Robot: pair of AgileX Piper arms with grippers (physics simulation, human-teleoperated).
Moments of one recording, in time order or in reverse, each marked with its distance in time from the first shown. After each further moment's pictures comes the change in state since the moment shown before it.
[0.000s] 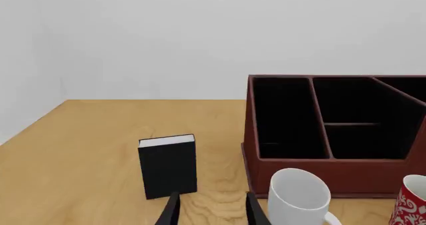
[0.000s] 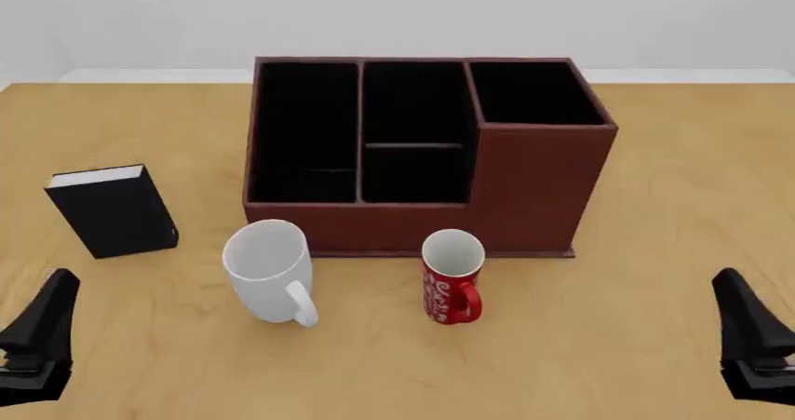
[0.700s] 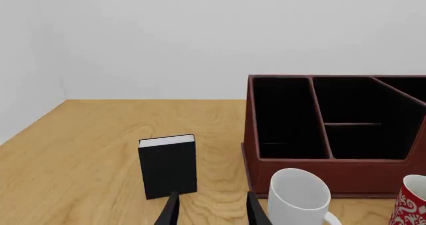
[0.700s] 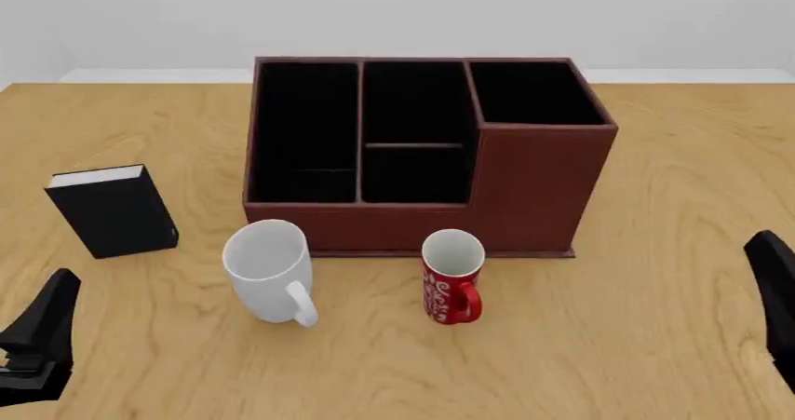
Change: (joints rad) left arm 0.000 0.000 0.000 0.000 0.000; right arm 0.123 0.015 -0.224 0.148 -0.102
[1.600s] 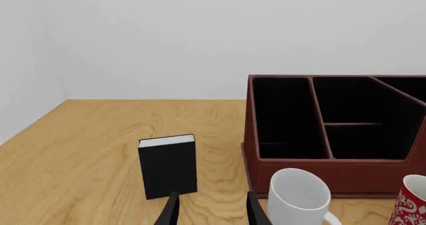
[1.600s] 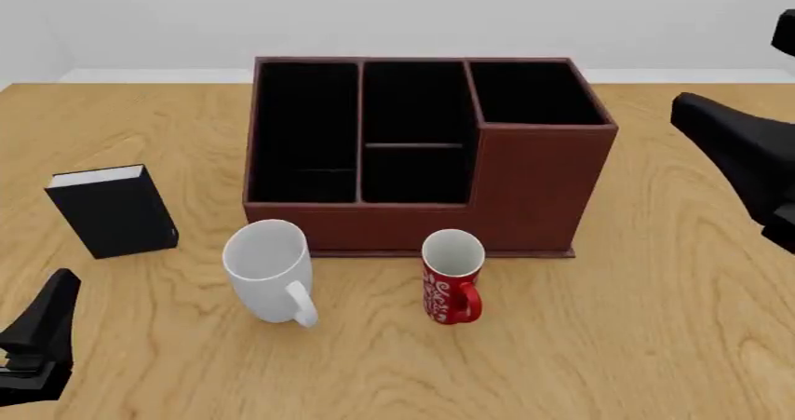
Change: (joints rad) left arm 0.000 0.000 0.000 0.000 0.000; right arm 0.356 0.513 -0.538 0.193 -0.344
